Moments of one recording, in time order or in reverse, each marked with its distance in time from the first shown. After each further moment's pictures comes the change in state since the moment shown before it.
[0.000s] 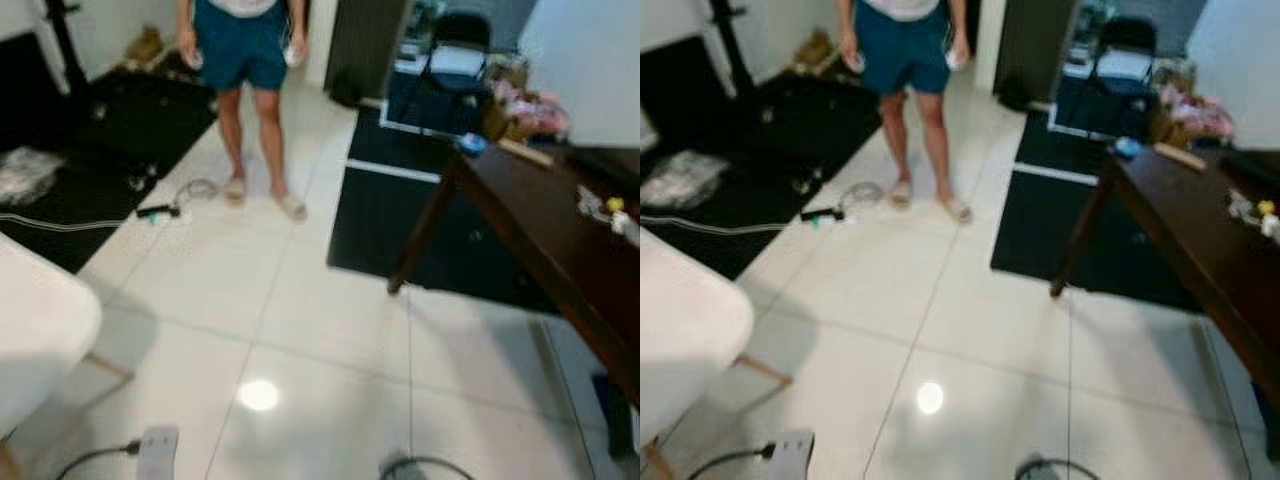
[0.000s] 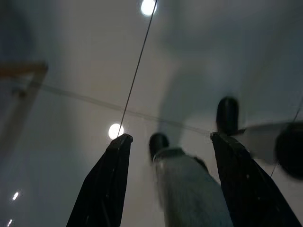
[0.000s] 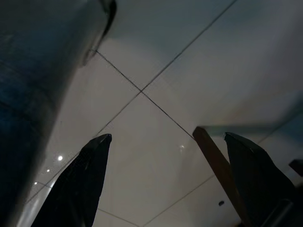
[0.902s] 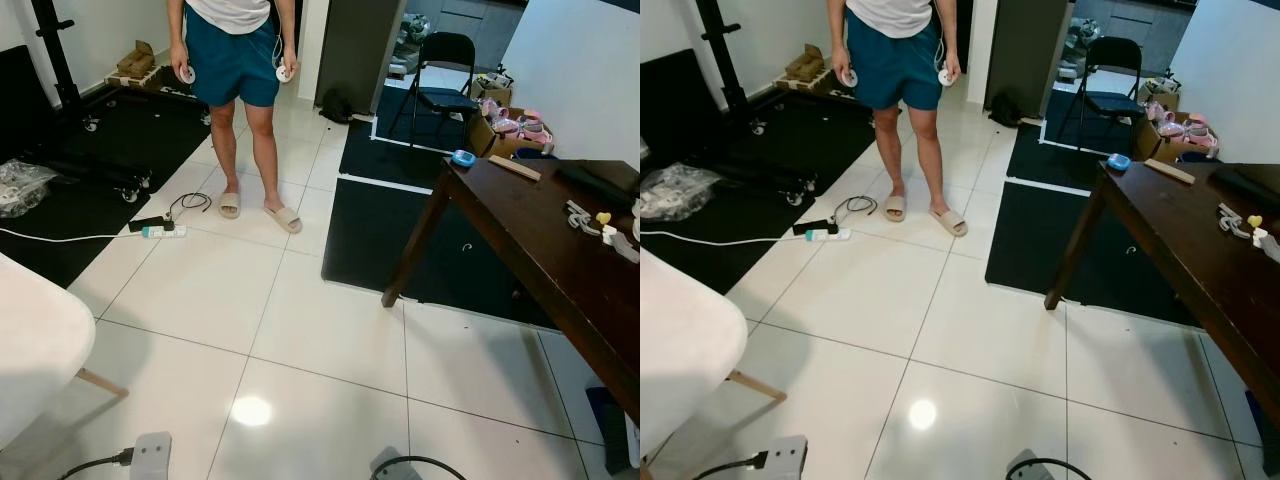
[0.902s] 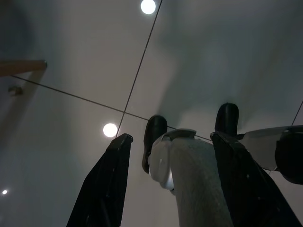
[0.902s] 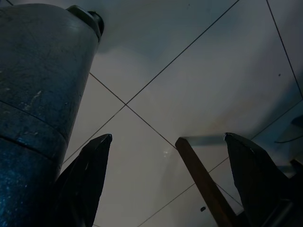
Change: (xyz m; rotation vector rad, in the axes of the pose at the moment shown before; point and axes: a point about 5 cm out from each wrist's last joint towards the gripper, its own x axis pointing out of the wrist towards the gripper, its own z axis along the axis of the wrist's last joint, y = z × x) left arm -0.003 0.003 -0.014 -0.026 0.031 0.004; right arm 0.001 0.011 0.012 -0.031 -0.016 -0.012
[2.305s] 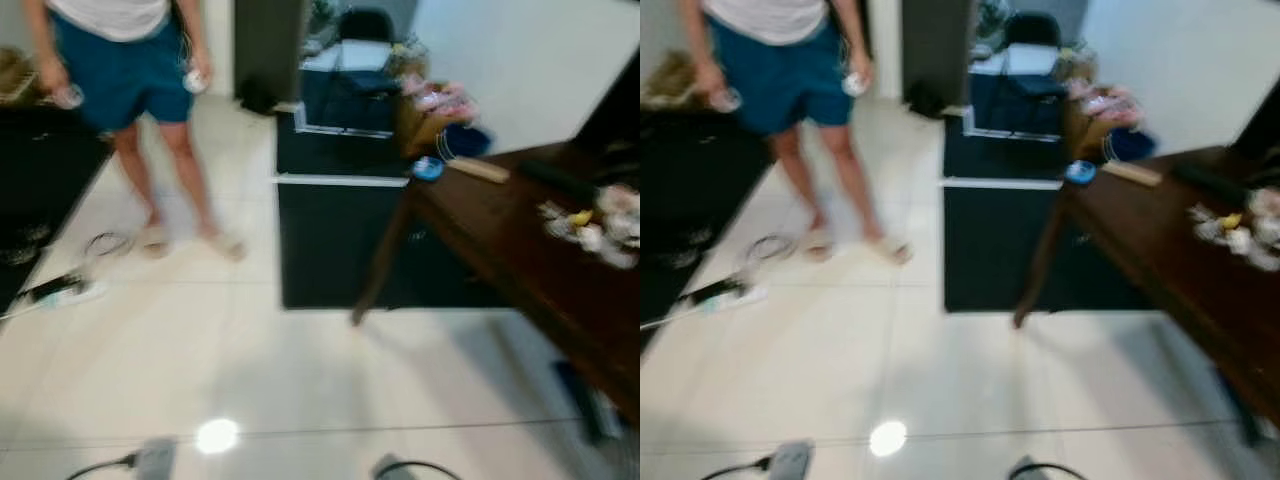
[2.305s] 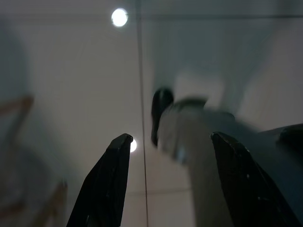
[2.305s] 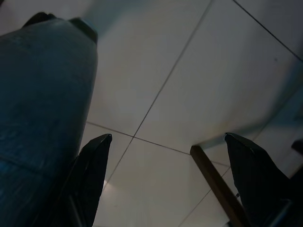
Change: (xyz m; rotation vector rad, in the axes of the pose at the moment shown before) left arm 0.001 -0.001 0.003 0.033 0.000 -0.017; right arm 0.000 0.000 0.003 -0.010 -0.004 0.007
